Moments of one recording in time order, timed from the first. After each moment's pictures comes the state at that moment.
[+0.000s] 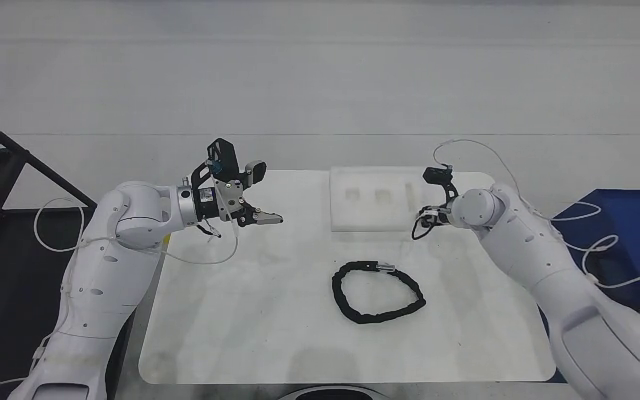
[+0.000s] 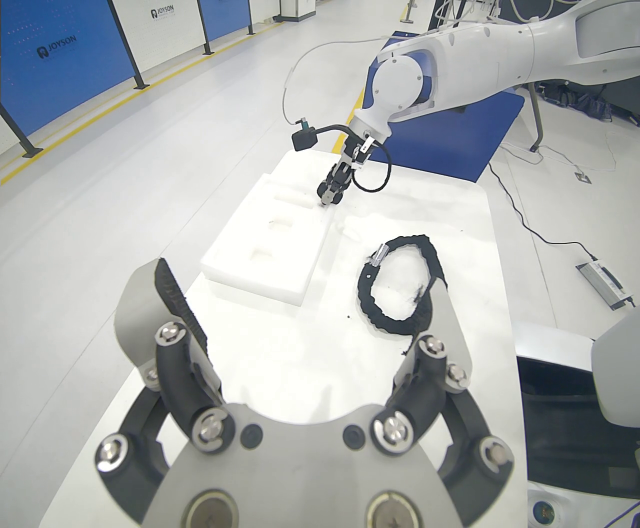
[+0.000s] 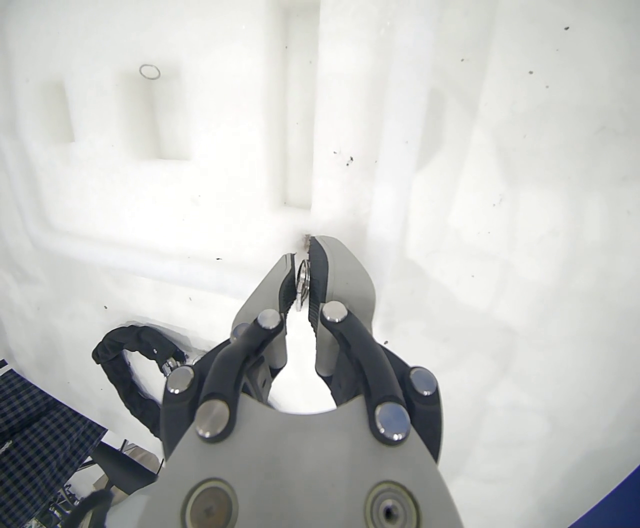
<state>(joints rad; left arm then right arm) 1.13 -0.91 -1.39 -1.58 0.60 -1.01 -0.57 -0.56 -1.21 0.59 -0.67 -0.29 -0.04 0.81</state>
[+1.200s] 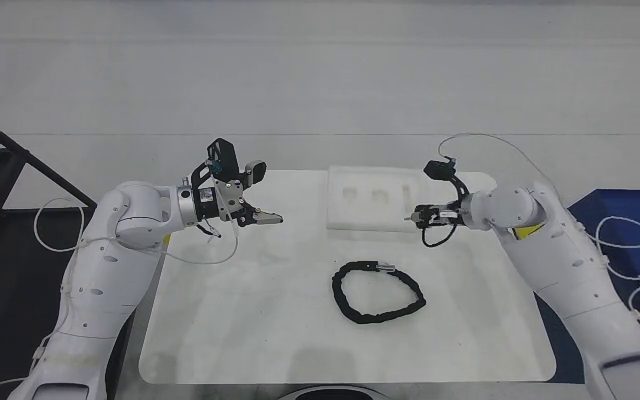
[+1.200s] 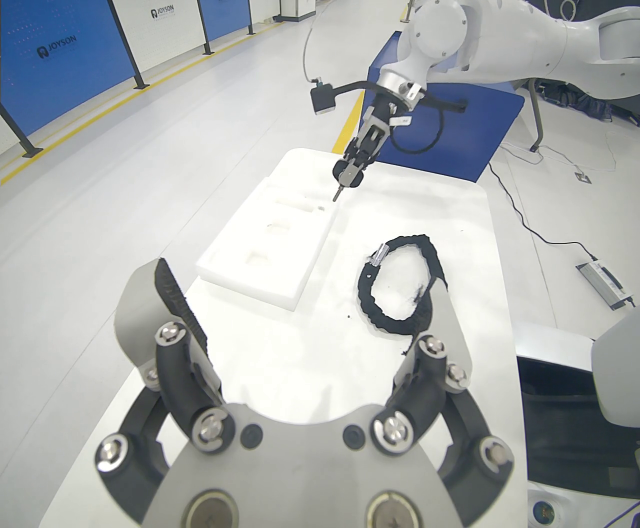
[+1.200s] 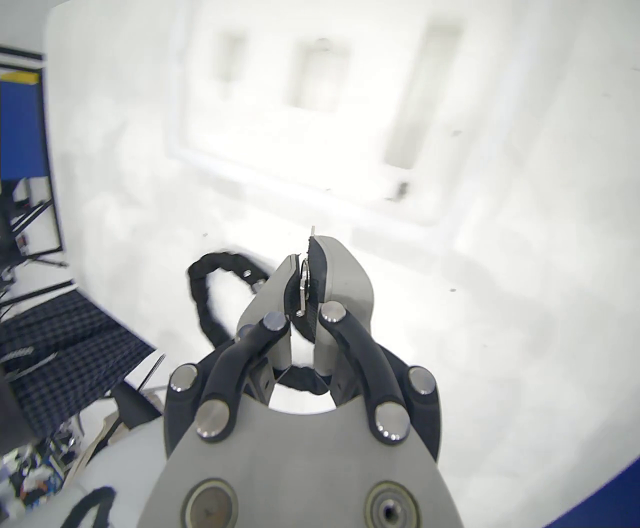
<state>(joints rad) 1.13 -0.91 -1.39 -1.58 0.60 -1.01 -0.57 -0.81 -1.03 0.98 -1.23 -0.24 -0.13 1.10</state>
